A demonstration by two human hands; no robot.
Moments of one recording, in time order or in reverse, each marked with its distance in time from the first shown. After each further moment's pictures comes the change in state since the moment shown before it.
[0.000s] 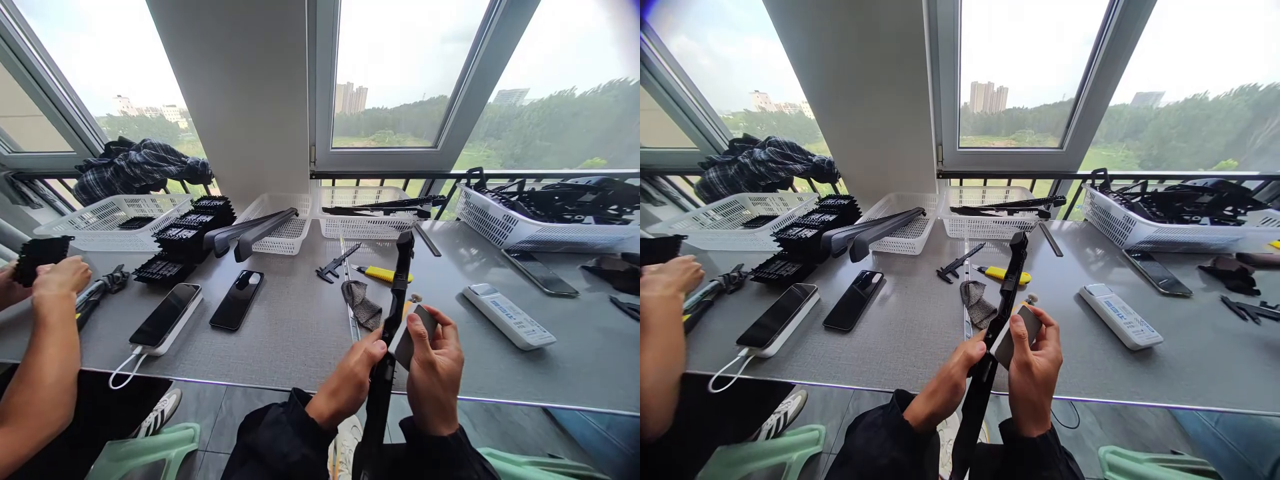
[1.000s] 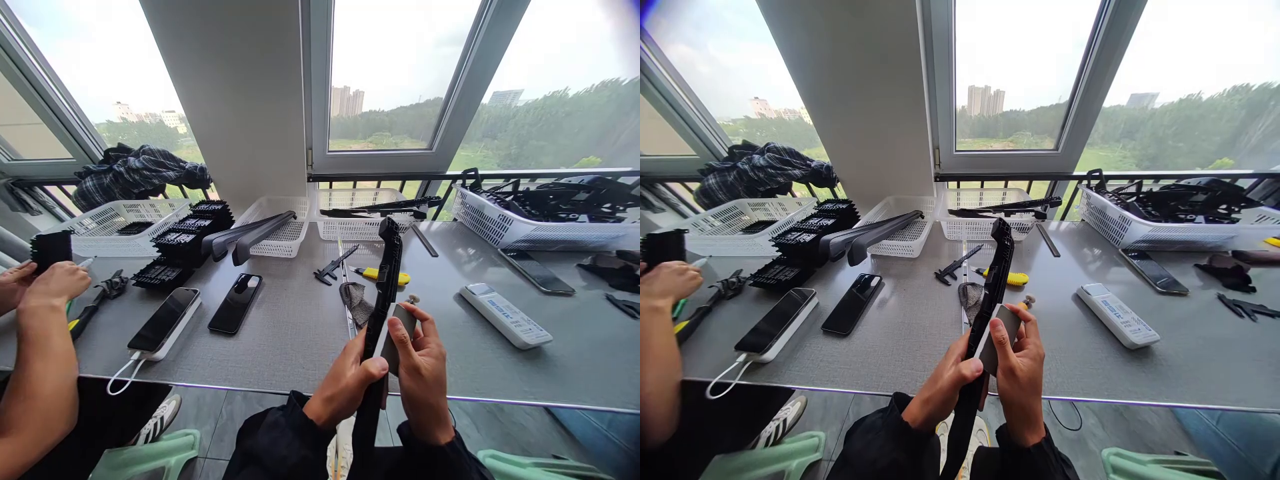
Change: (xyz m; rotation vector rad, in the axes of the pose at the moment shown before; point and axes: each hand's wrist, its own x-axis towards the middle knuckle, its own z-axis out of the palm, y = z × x) left_hand -0.001 -0.016 -0.008 -0.109 -0.048 -0.032; right_hand -0.009 -0.006 0.003 -0.040 -0.229 -0.005
